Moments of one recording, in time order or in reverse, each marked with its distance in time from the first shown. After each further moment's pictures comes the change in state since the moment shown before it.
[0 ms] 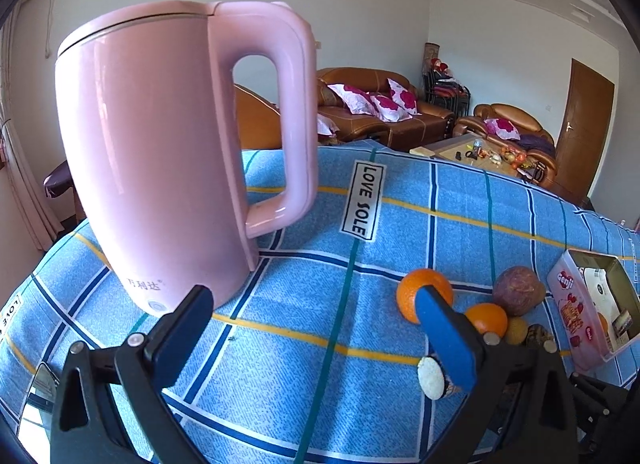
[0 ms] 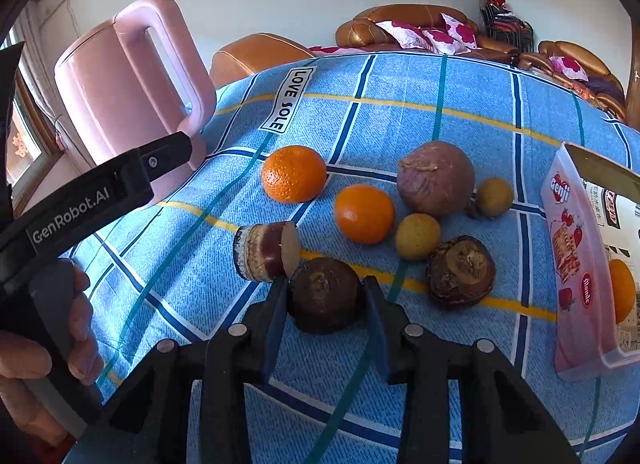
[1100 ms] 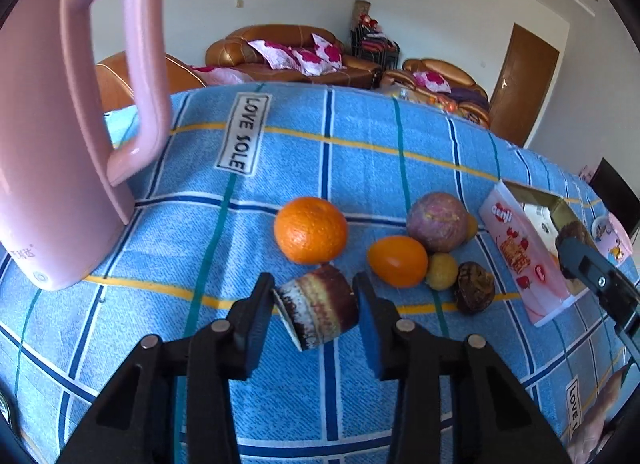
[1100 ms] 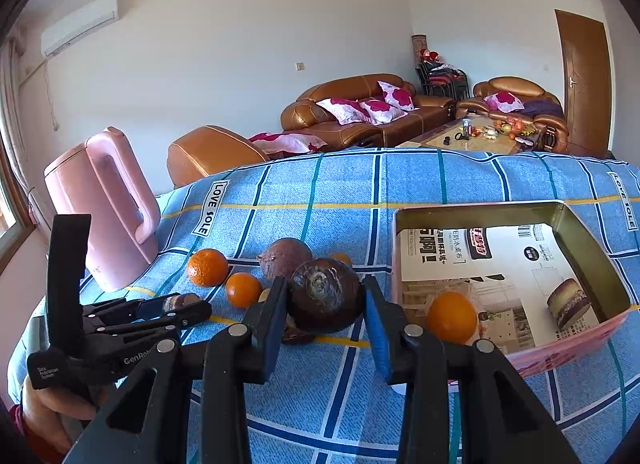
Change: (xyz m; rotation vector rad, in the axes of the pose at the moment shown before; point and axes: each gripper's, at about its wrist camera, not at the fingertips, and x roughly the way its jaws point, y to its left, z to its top) left arm 0.015 -0.039 -0.024 0.071 0.133 -0.254; right arm -0.086 -0.064 -0.004 0.110 -0.323 -0.176
